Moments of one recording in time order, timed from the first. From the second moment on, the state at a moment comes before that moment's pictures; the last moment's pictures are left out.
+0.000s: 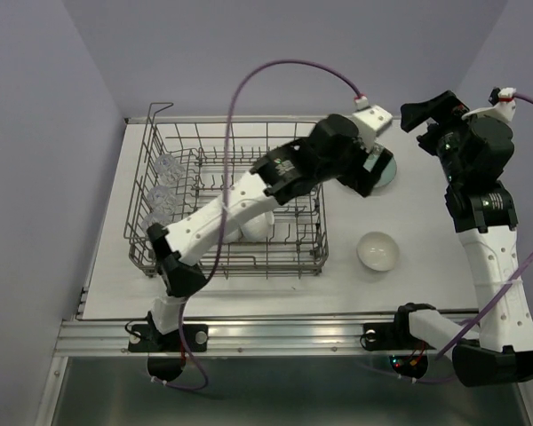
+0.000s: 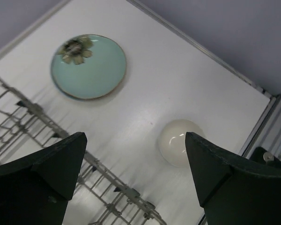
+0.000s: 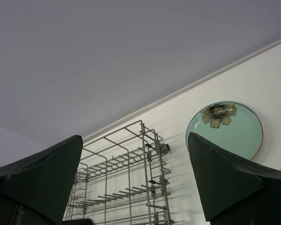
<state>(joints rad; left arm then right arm) -1.08 2.00 2.29 -0.72 -0.08 -0.12 0.06 1.04 1.38 -0.35 0.10 0.64</state>
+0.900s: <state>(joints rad) 0.03 1.20 1.49 -0.82 -0.42 -0.42 0.80 1.51 1.46 -0.51 0.19 0.45</state>
